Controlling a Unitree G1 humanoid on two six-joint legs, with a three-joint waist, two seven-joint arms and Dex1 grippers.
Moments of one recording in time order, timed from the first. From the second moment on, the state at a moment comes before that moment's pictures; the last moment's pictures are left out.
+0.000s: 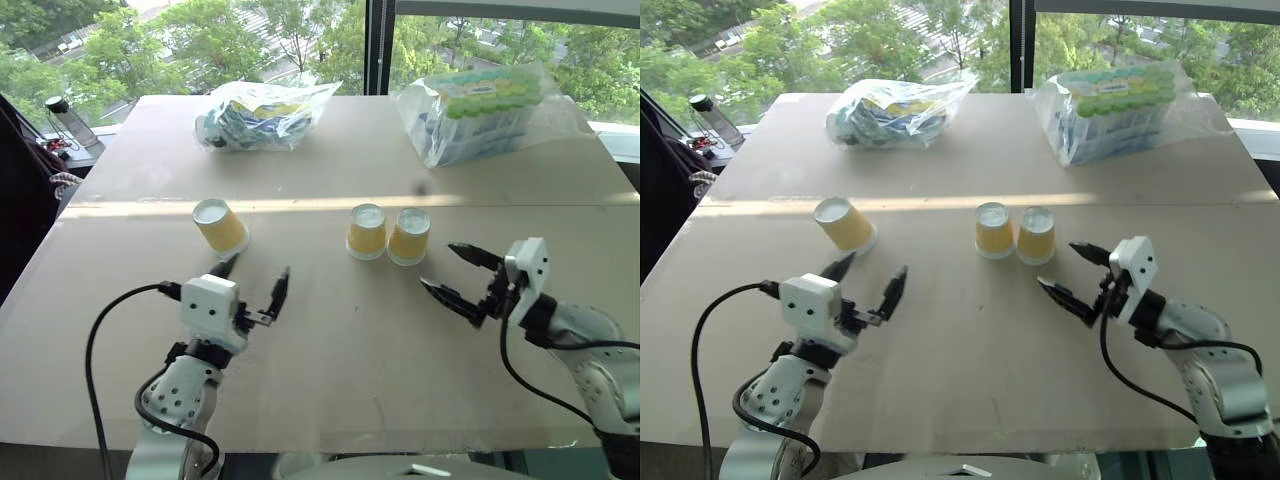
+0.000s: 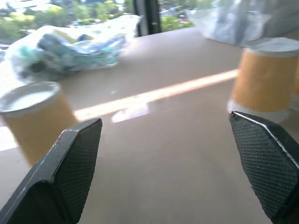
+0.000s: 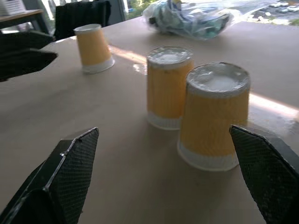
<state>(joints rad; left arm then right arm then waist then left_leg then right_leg) 0.29 0.24 0.15 -0.55 -0.12 0.10 -0.21 0.11 -0.60 -0.14 -0.48 0.60 0.35 0.88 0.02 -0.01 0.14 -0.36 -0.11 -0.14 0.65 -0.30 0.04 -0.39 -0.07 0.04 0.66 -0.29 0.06</state>
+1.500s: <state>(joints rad) -0.09 0.24 0.28 -0.11 -0.07 -0.01 -0.03 0.11 -0.51 -0.17 -0.59 0.75 0.24 0.86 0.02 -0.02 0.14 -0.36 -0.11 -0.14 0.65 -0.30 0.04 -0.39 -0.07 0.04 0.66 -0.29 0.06</state>
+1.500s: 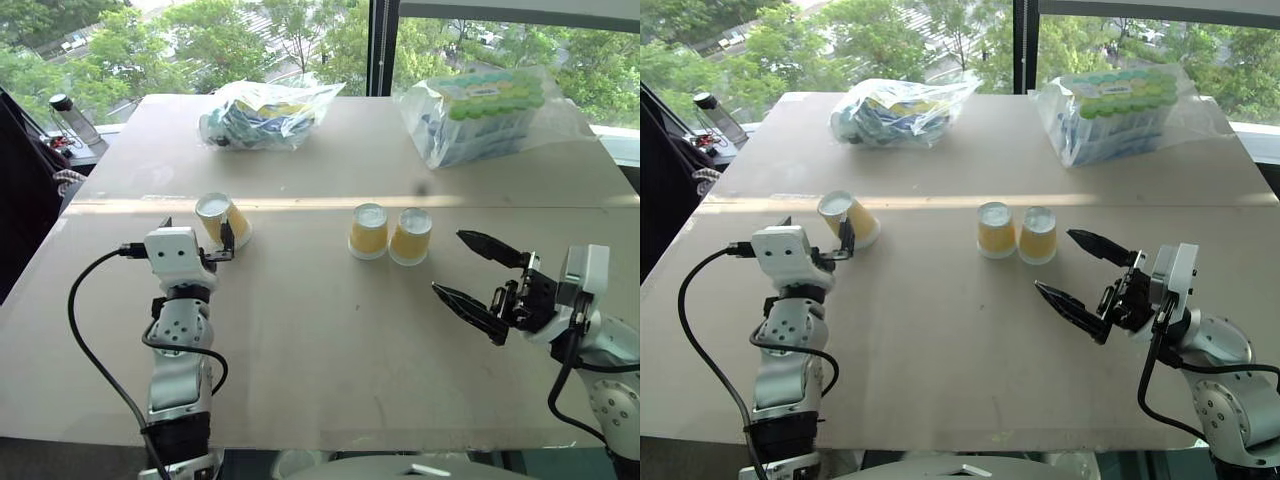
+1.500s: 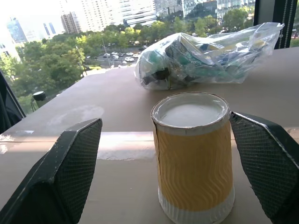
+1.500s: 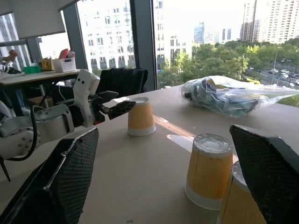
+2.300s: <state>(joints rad) -0.38 0.28 0.26 0.37 -0.08 -0.19 -0.09 0.12 -0.49 -0.14 -0.62 0.75 0.23 0.83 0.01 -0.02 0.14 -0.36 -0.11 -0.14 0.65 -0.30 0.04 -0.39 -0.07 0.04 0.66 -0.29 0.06</state>
